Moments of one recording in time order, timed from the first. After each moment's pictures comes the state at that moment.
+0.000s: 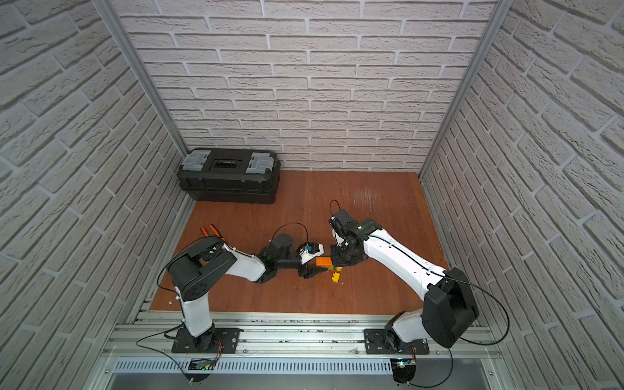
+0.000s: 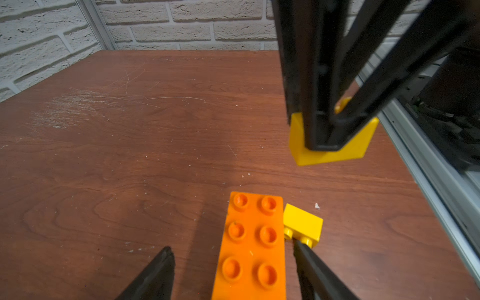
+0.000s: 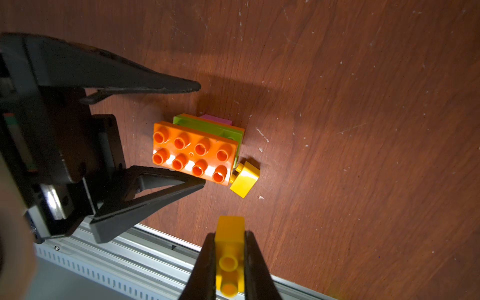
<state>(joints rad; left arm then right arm) -0.82 1.88 0.68 0.77 0.55 0.32 0.54 1.42 1.10 -1.05 -0.11 0.42</state>
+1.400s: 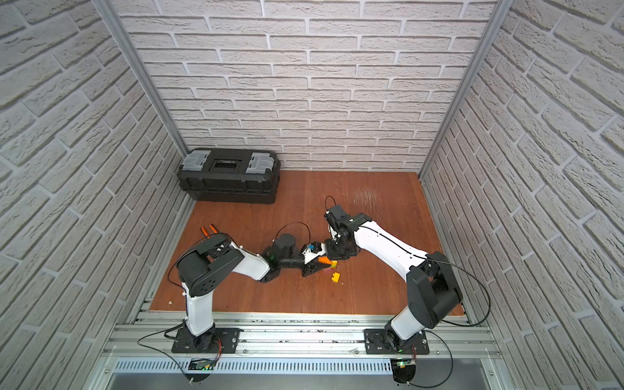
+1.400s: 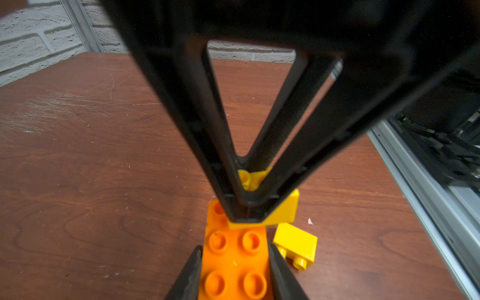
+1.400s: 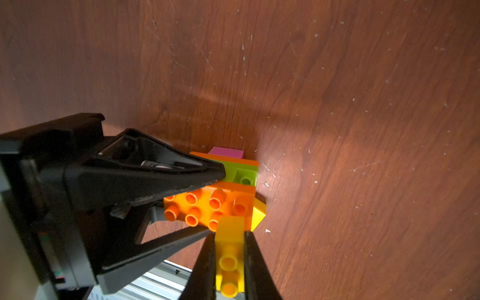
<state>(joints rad) -0.83 1.94 0.72 0.83 0.61 0.26 0.51 1.56 1.17 -0.99 -0.12 0.42</state>
